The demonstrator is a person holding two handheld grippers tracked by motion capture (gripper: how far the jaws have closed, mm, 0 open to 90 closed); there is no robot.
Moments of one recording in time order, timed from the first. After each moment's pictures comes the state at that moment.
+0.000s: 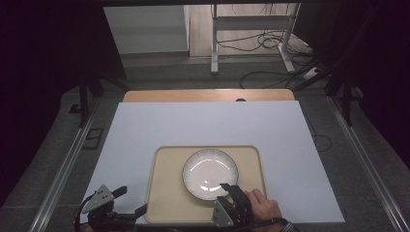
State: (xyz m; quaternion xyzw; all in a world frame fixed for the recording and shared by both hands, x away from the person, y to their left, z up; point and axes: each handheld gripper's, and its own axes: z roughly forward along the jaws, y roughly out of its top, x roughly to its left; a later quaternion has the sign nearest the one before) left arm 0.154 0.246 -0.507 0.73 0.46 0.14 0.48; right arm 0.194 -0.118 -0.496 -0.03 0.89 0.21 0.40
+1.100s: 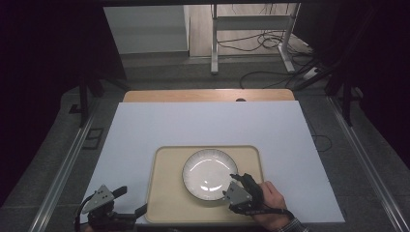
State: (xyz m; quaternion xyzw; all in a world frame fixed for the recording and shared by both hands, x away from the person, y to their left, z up) left arm 0.154 0.246 -0.507 0.73 0.46 0.14 0.48; right arm 0.225 -0.145 -0.485 0.09 0.90 0.27 0.32
